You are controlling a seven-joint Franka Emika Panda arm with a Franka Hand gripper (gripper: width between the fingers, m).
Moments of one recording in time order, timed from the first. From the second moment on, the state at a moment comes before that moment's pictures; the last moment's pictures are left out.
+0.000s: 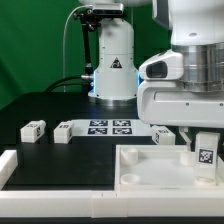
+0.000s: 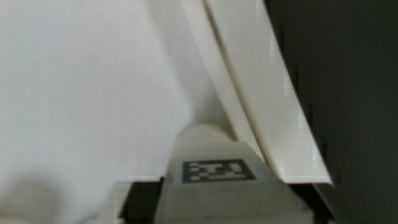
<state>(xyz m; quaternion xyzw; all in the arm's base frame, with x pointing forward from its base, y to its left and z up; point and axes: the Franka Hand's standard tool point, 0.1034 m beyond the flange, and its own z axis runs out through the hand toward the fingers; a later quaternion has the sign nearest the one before) 0.613 0.120 0.070 -0.97 0.25 0.04 0.06</state>
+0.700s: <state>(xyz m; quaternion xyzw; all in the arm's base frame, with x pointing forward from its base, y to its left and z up) 0.616 0.134 0.070 -0.80 0.60 0.04 0.05</state>
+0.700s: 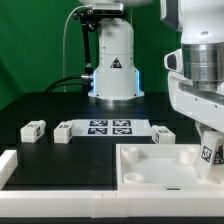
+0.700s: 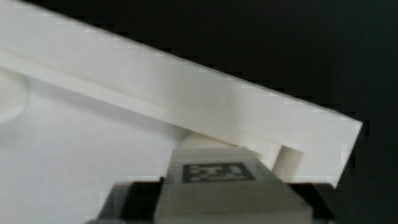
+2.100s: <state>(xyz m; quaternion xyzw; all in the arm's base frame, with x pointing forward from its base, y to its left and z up) 0.617 0.126 0.070 -1.00 0.00 0.00 0.04</state>
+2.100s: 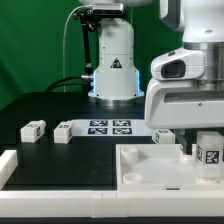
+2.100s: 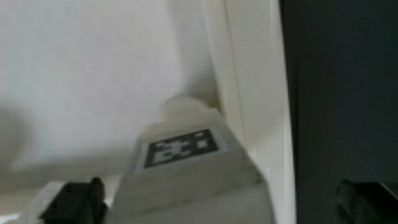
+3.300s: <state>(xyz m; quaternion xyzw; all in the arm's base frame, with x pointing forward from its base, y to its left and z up) 0.617 0.123 0.069 -0.99 0.10 0.01 0.04</state>
